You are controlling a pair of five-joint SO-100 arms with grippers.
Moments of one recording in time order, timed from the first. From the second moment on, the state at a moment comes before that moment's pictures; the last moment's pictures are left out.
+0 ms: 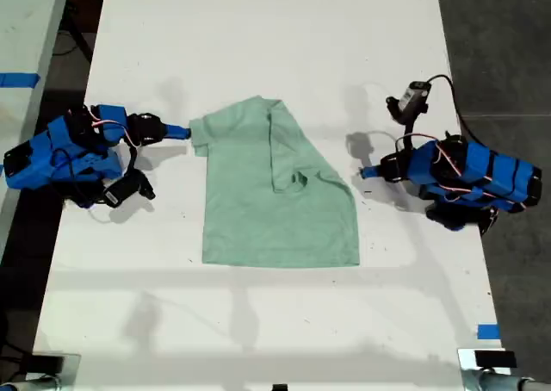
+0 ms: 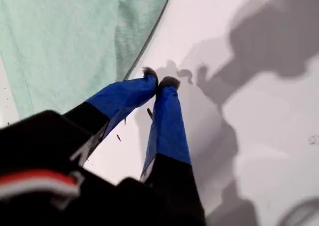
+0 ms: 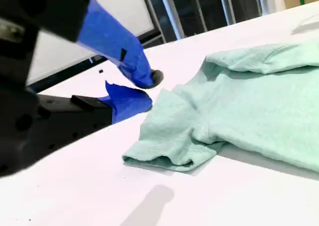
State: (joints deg) arm 0 -31.9 205.6 186.4 57.6 27.7; arm 1 20.8 200.0 174.6 74.7 -40.6
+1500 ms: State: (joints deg) arm 0 -31.6 205.6 186.4 57.6 27.7; arm 1 19.2 200.0 174.7 76.6 -33.4
